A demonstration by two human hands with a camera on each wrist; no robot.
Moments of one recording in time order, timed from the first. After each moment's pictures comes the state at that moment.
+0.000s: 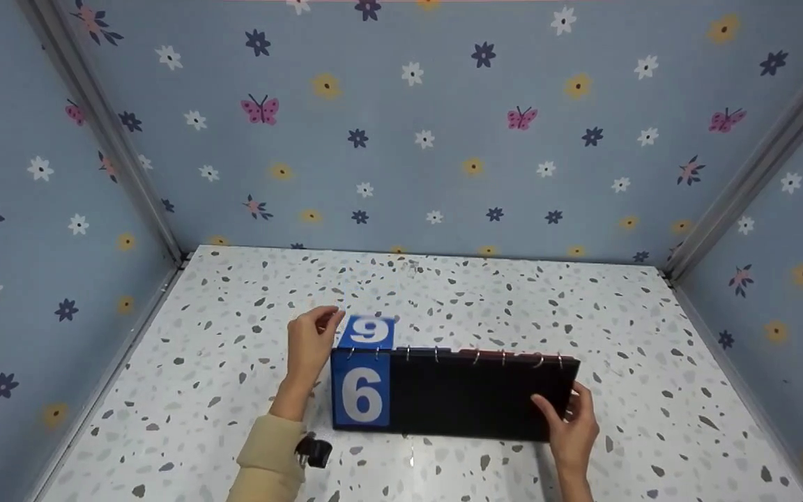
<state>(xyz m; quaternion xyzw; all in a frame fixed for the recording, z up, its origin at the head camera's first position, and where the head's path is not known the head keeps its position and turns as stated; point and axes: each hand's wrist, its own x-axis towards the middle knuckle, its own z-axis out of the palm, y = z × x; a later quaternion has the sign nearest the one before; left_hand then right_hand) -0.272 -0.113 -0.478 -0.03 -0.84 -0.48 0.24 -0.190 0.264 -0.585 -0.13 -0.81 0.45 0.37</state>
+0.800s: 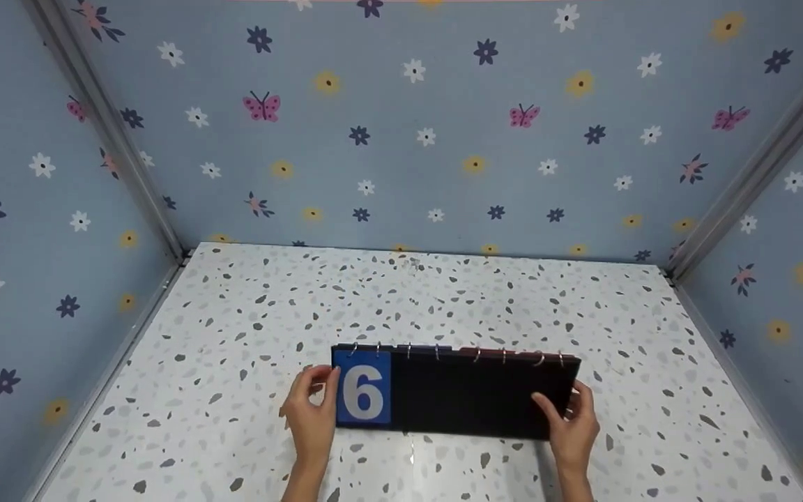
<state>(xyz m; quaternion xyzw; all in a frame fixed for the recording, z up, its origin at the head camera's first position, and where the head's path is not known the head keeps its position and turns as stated) -0.187 -0.092 -0.529 0.03 -0.77 -0.51 0.39 -0.191 0.265 -0.589 -0.13 -0.80 0.45 0.38</state>
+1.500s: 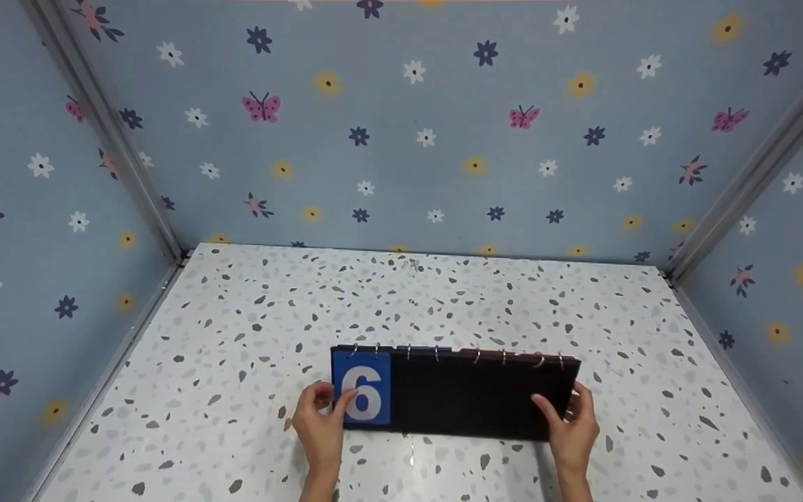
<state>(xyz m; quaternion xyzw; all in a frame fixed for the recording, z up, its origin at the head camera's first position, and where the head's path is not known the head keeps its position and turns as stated) -0.186 -0.078 -0.557 0.12 -0.77 -0.52 0.35 -0.201 0.276 -0.612 -0.13 -0.81 0.43 0.39</state>
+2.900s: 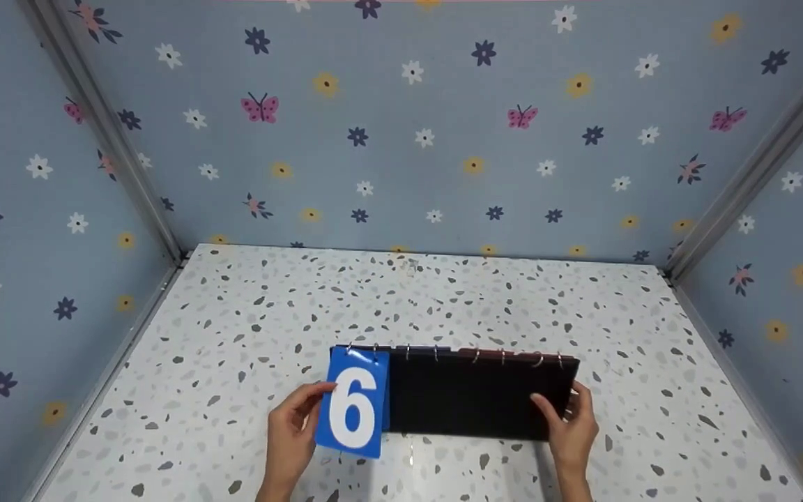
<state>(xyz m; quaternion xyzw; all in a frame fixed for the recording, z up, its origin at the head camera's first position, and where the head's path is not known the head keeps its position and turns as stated) -0.148 -0.116 -0.489 -0.07 -0.73 -0.66 0.17 -0.189 0.263 -0.586 -0.12 -0.80 0.44 0.38</state>
